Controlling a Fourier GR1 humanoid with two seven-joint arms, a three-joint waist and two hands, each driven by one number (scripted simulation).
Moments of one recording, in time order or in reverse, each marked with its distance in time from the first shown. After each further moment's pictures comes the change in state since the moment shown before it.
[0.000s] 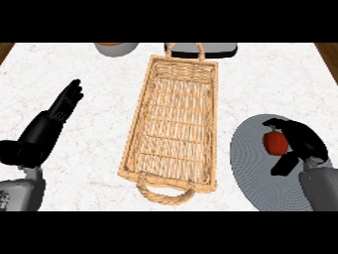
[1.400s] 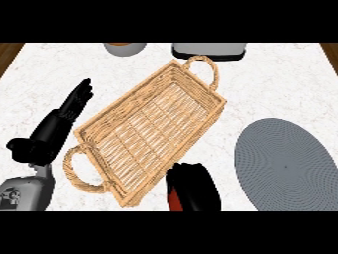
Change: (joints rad) left arm -0.020 -0.033 -0.026 0.008 -0.018 -0.010 0.009; right arm 0.146 0.270 0.772 -0.344 0.114 -0.252 0.354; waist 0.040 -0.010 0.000
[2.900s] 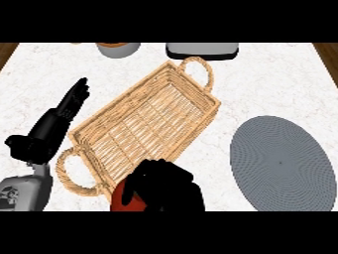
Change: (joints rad) left arm -0.004 0.002 0.016 0.006 -0.004 0.015 0.013; right arm -0.377 -0.004 0.264 -0.338 0.166 -0.411 0.637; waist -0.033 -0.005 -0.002
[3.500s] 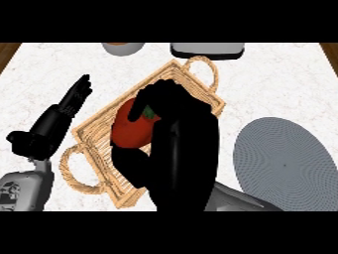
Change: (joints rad) left arm -0.029 0.004 -0.003 0.013 0.003 -0.013 0.000; right arm -0.316 0.013 -0.299 0.114 -0.019 0.039 0.089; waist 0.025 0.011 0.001
